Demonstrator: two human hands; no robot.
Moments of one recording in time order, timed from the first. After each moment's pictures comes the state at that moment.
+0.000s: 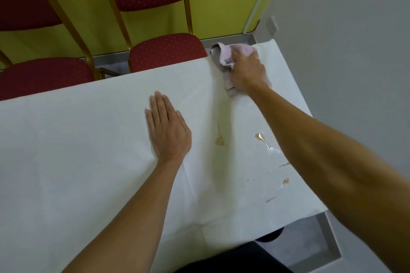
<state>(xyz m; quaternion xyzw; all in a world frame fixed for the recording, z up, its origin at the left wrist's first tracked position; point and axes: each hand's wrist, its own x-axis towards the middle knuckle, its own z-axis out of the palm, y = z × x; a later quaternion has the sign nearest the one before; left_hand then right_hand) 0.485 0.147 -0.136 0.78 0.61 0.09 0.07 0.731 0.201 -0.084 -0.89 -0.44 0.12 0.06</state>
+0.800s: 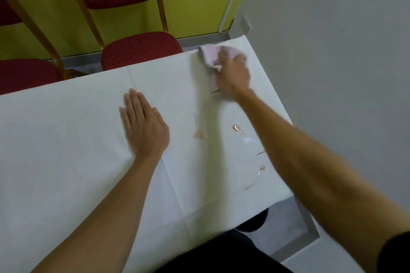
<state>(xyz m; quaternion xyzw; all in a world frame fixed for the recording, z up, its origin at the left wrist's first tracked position) 0.483 0.148 -0.142 0.79 0.60 0.10 0.07 0.734 0.156 -0.082 -0.90 -0.41 0.12 0.12</state>
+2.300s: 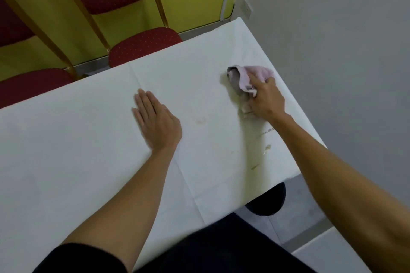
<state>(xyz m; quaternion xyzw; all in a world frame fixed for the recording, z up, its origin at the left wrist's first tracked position) 0.497 0.121 -0.138 0.77 0.63 0.08 0.07 0.749 0.014 -0.083 -0.91 -0.36 0.17 0.14</state>
